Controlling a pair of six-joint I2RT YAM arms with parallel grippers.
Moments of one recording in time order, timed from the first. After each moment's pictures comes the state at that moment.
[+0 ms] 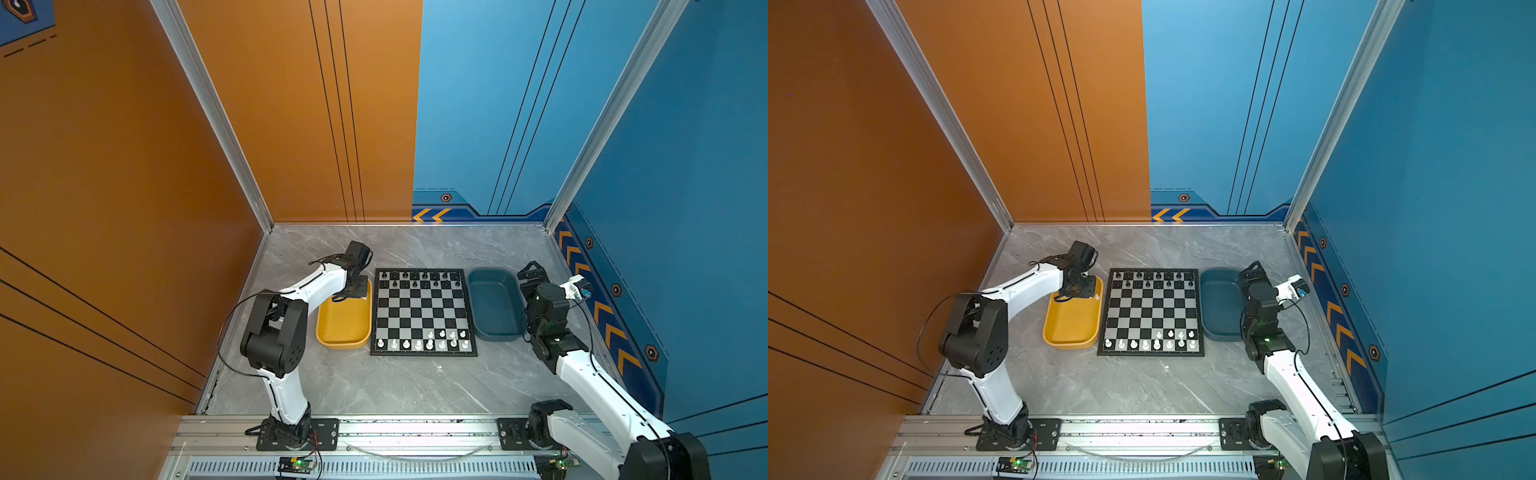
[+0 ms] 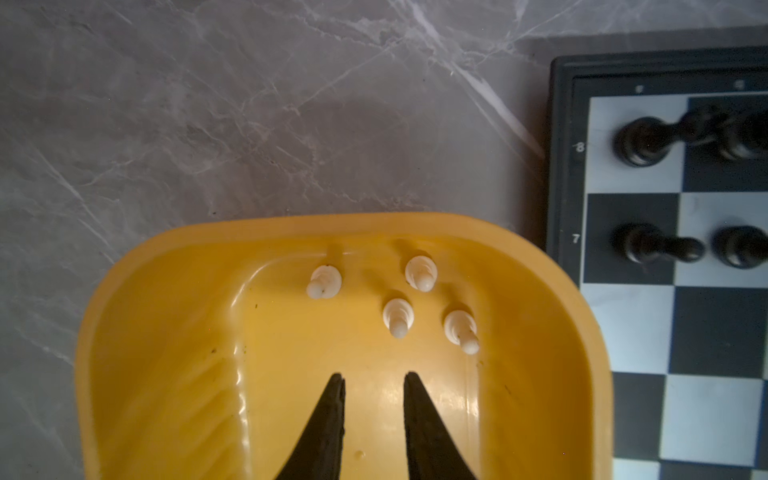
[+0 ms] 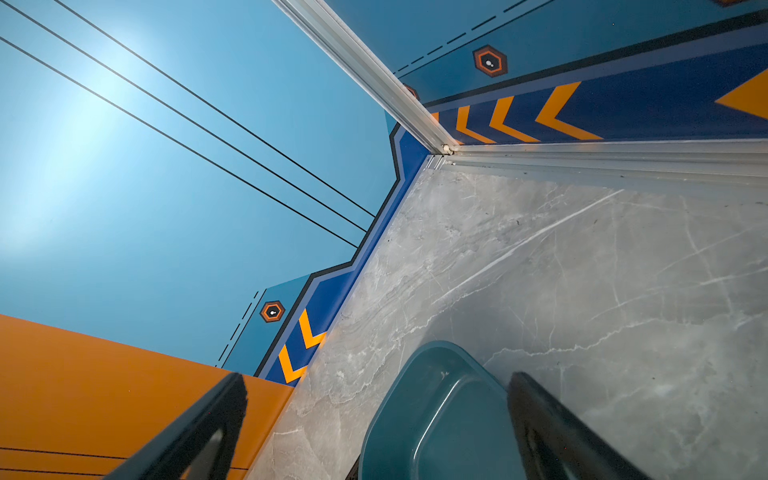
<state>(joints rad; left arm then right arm) -0.34 1.82 1.29 -0.68 -0.21 -0.30 0.15 0.96 0.50 0.21 0.51 1.02</state>
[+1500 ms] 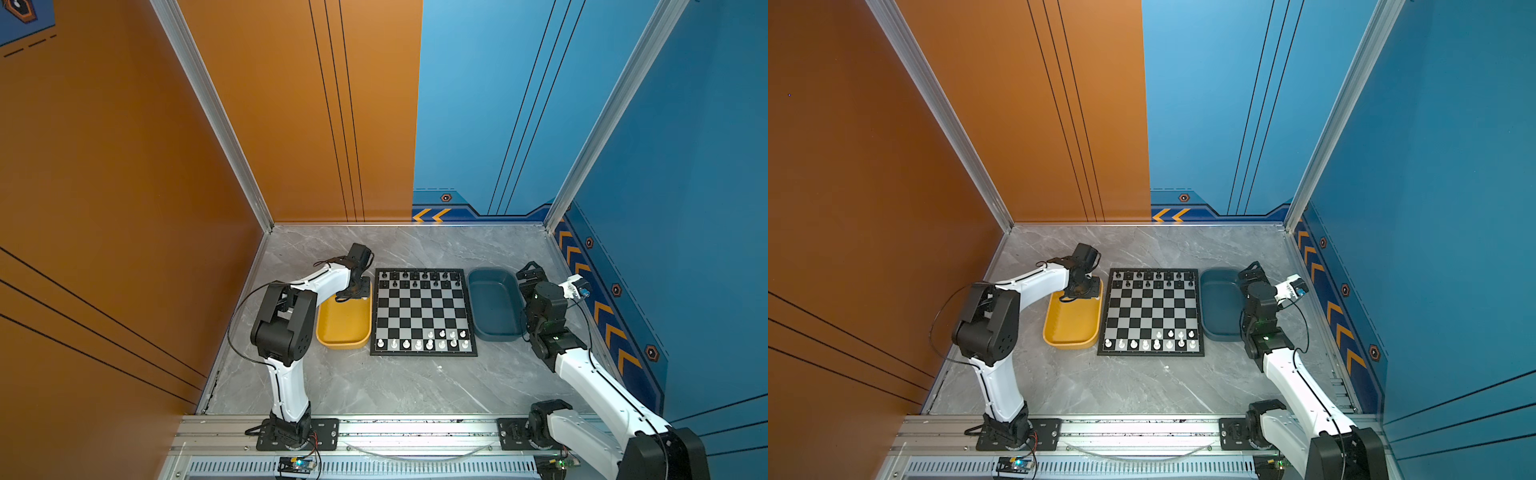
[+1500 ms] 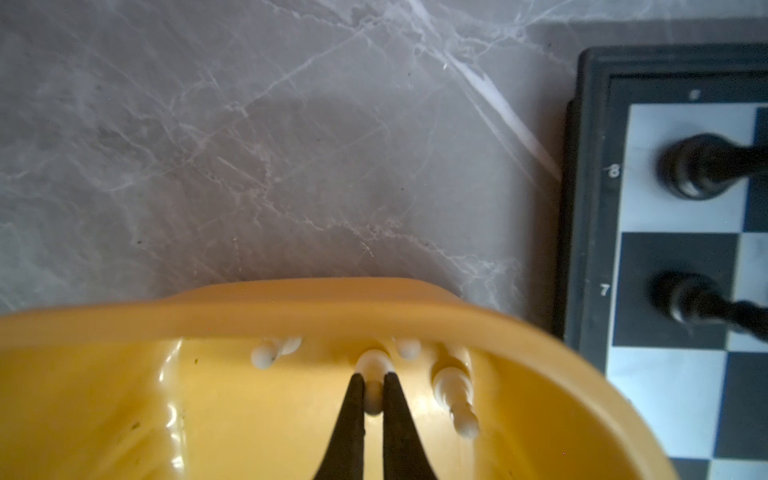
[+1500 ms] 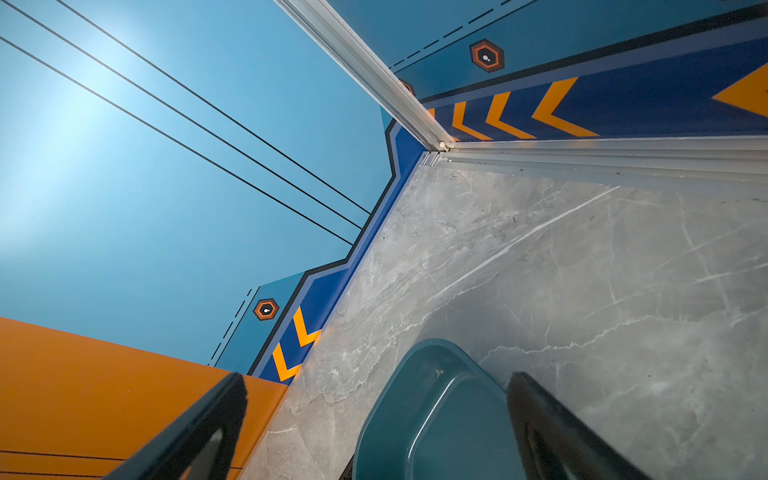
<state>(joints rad) -0.33 1.91 1.30 -0.61 -0.16 -0.31 0.15 0.98 0.50 0.21 0.51 1.02</state>
